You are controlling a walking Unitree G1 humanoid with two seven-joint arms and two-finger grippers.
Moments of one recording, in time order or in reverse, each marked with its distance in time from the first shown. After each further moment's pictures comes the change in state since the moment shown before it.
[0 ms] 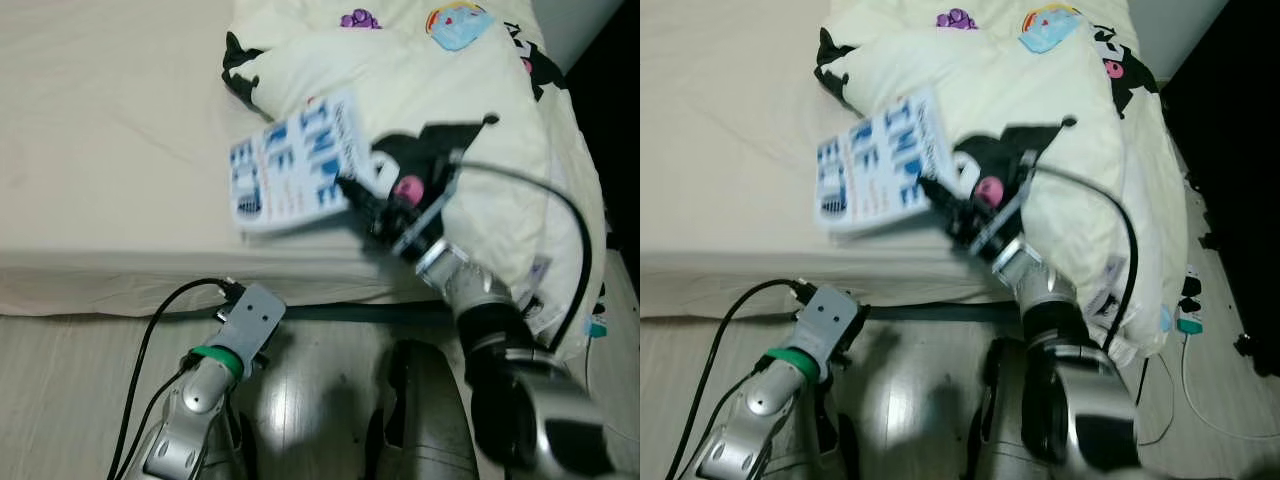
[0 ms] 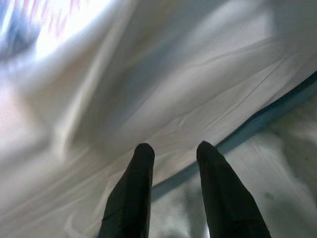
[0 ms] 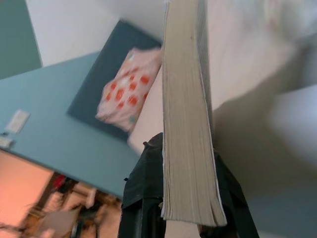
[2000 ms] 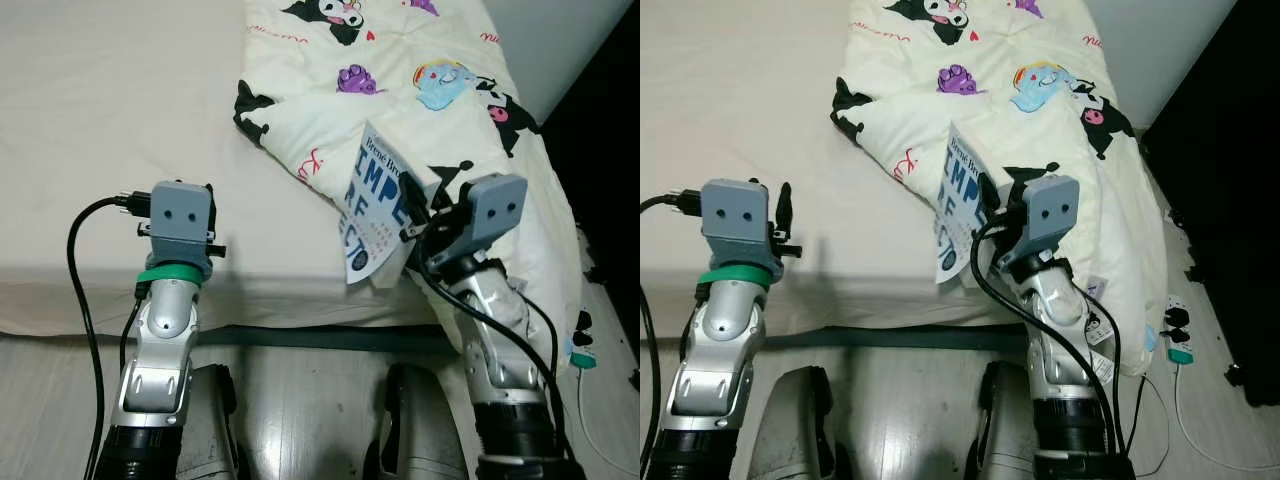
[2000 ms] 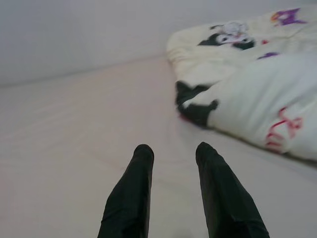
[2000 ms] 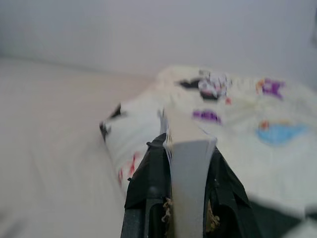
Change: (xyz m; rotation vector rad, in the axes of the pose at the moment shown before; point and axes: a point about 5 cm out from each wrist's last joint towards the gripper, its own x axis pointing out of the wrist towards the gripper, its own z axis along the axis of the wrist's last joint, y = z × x) left arm 0.011 0.079 0.072 -0.171 -0.249 0.515; right arm -0.033 0.056 0.049 -1.091 -0.327 -0.535
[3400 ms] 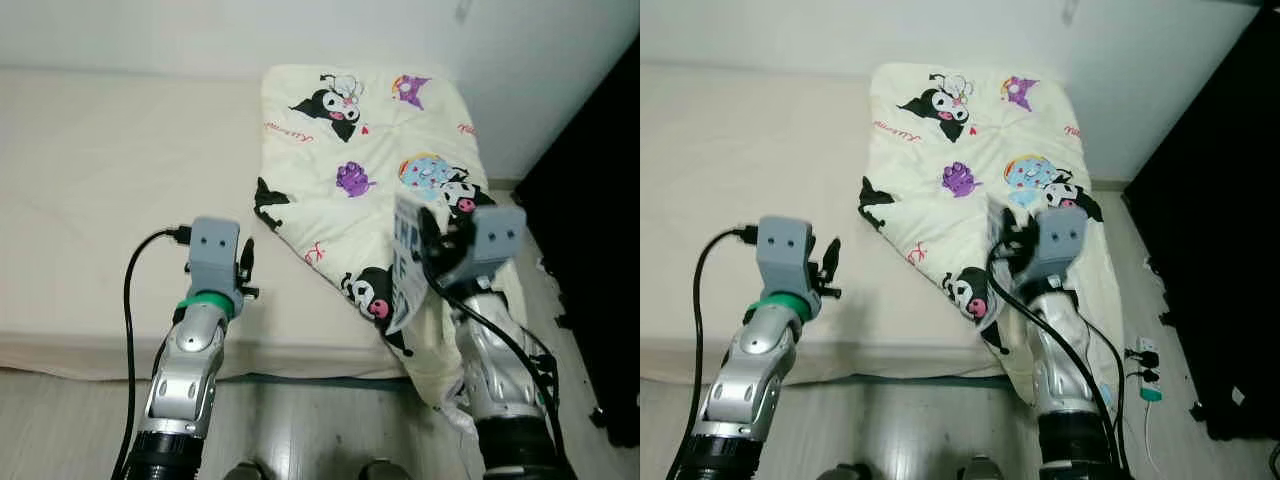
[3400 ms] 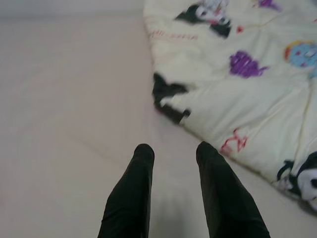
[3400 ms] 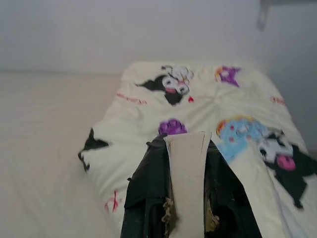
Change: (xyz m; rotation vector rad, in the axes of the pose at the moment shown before) left arm -0.017 -0.021 -0.066 -0.142 0.374 -0.127; right arm -0.047 -0.016 -0.059 0.084 0.224 -0.181
